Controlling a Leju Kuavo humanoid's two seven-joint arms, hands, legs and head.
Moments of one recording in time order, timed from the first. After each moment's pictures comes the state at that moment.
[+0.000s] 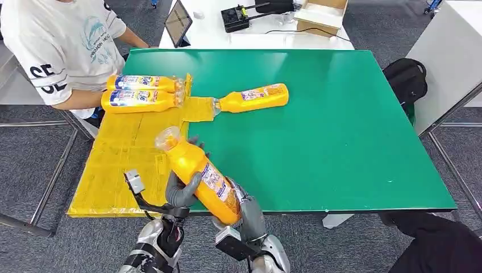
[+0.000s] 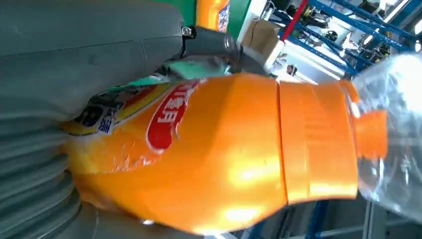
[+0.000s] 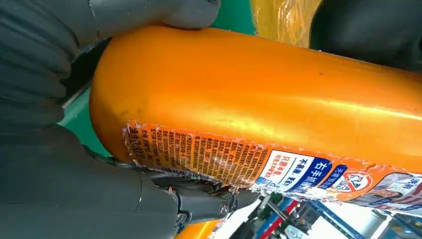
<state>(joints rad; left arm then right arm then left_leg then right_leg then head) -0.25 -0.33 -0.15 -0.94 0.23 -0.51 -0.63 -0.14 0.29 0.37 -0.79 0.47 -0.49 -0.66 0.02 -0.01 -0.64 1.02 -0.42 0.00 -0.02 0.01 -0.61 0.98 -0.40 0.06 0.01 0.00</state>
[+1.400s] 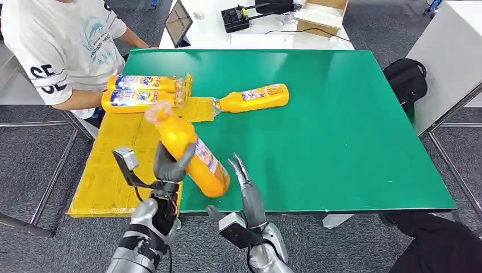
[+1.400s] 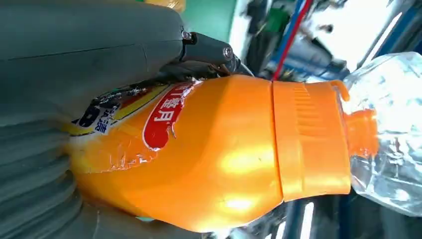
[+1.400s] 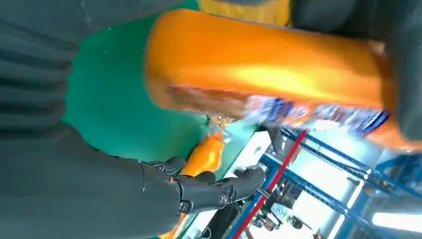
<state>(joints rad) -0.34 -0.33 -0.09 -1.04 0.14 -0.21 -0.62 -0.14 0.32 0.31 -0.97 0.44 -0.46 -0.66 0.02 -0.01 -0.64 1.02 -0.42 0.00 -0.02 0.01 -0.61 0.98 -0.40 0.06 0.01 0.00</state>
